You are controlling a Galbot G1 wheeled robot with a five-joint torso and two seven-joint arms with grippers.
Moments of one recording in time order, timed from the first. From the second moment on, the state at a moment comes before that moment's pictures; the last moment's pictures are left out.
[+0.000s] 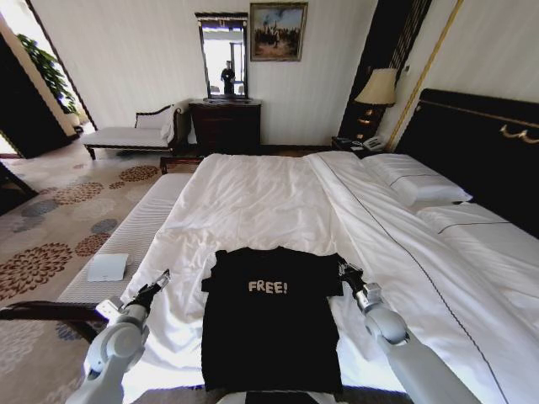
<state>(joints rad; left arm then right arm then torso) 1.50 -1.24 -0.77 -2.02 -1.01 0.37 -0.39 -1.31 0.98 0.43 1.65 0.31 0.06 0.11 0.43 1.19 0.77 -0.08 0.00</state>
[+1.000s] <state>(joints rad) 1.51 -1.23 -0.77 -1.99 -1.03 0.35 -0.38 -1.34 1.07 0.46 1.58 0.29 0.03 0.26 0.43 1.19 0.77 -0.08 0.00</state>
